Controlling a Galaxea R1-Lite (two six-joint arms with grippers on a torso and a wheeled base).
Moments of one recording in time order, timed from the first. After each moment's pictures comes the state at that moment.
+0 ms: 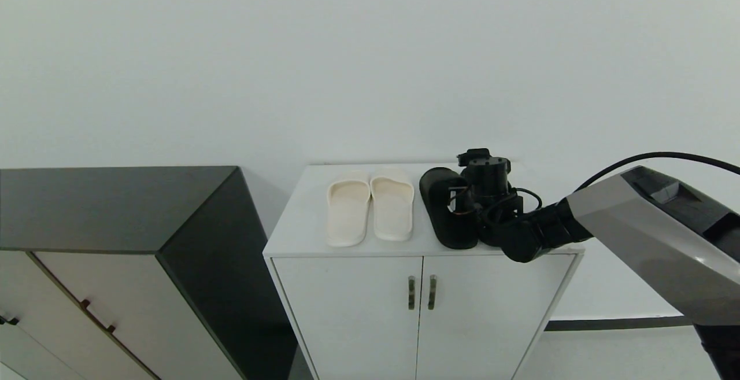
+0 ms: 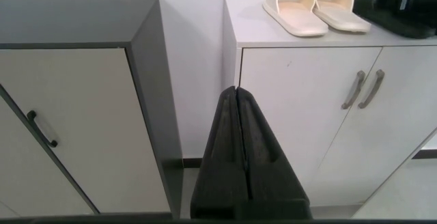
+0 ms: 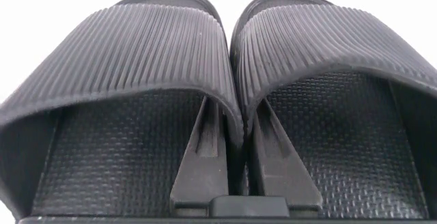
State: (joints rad) left arm 0.00 0.00 0.00 0.00 0.00 -0.01; right arm 0.49 2.37 -1.53 -0.63 -0.47 0.10
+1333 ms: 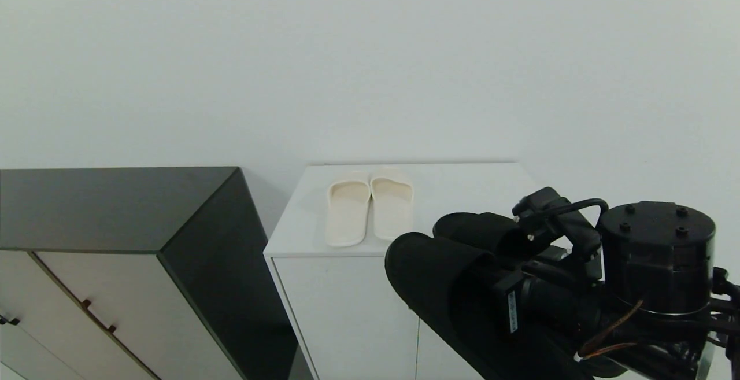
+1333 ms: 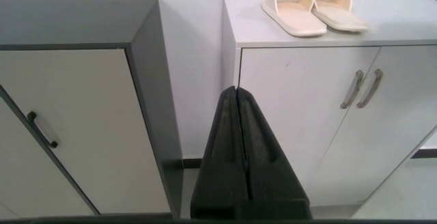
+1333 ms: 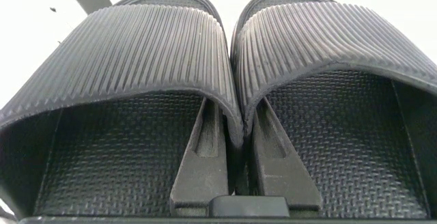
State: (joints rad) left arm 0.00 0.00 0.00 0.00 -0.01 -0.01; right arm 0.86 1.56 -0.63 -0.63 -0.23 0.12
